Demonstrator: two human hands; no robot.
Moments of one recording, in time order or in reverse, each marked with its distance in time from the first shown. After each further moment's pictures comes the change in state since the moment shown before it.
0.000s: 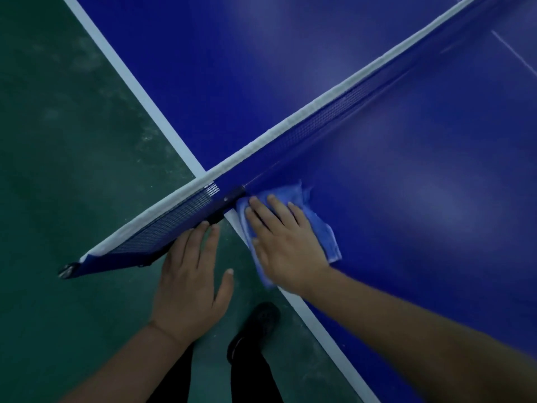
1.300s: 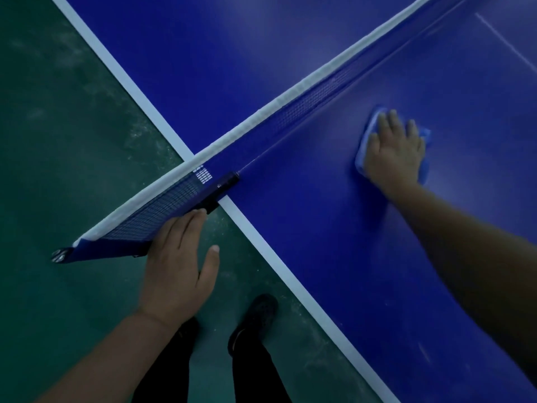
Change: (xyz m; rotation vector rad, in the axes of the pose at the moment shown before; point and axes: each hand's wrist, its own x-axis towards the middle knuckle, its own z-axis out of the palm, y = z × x) left_hand 0.003 -0.009 -0.010 -0.190 0.055 -0.002; right_hand 0.006 0.189 -0.041 -0.014 0.219 0.828
